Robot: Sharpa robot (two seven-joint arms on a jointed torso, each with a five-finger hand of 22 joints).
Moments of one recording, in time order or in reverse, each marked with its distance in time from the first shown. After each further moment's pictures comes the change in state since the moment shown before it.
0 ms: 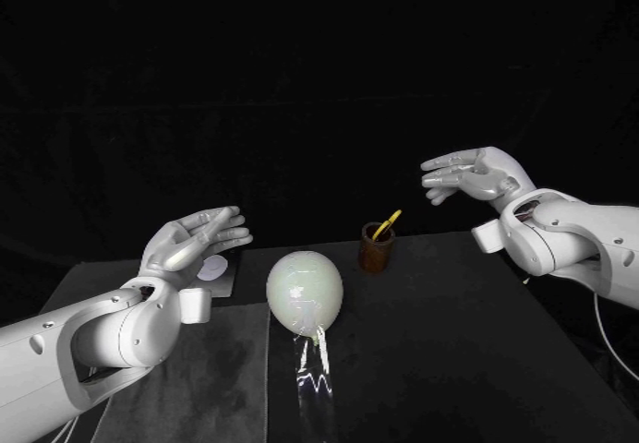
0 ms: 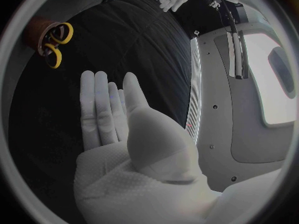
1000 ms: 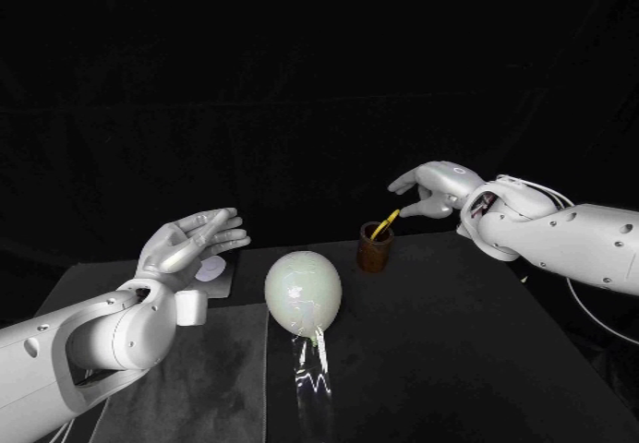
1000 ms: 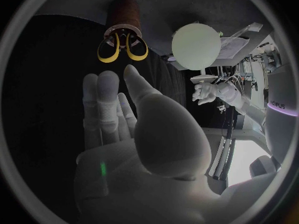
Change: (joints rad) left arm 0.000 0.000 0.000 -0.008 -0.001 0.024 -0.006; left_hand 0.000 -0.009 0.005 0.006 0.000 0.007 0.000 -0.004 -0.001 0.007 0.000 -0.006 -0.001 0.004 -0.003 0.000 0.004 -0.004 0.007 0.000 0.000 -0.001; right arm -0.003 0.197 -0.002 -0.207 -1.030 0.049 -0.271; right_hand -0.111 -0.315 0.536 0.097 -0.062 -0.022 -0.040 -0.117 -0.031 -0.174 -0.027 0.000 -0.001 0.138 -0.037 0.608 0.384 0.027 -0.020 -0.035 0.246 0.230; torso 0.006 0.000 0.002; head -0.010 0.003
